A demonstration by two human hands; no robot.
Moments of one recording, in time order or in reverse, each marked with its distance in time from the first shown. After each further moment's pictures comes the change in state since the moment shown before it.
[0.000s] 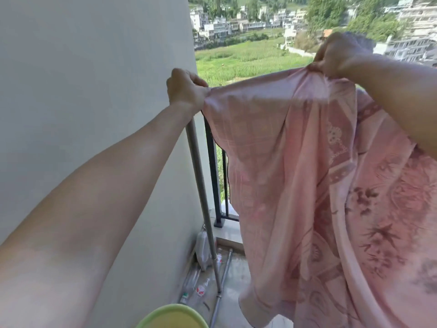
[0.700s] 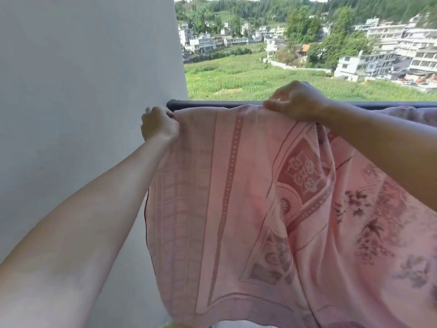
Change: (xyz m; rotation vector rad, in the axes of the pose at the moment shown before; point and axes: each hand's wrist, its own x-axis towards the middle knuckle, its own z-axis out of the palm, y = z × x) left_hand -0.004 -0.053 -0.016 0.335 0.012 -0.065; right_hand -0.071 -0.033 0.016 0.171 -0.188 -0.253
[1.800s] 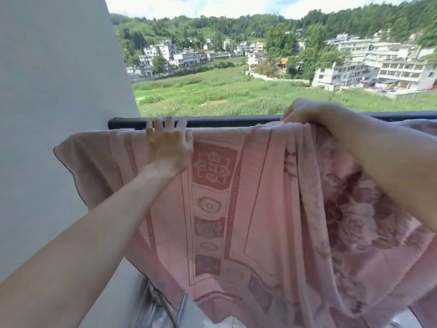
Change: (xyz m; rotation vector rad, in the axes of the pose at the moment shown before) left_hand -0.159 0.182 0.101 0.425 0.017 0.529; right_hand -0.071 0.225 -0.113 -0.063 -0.112 0.433
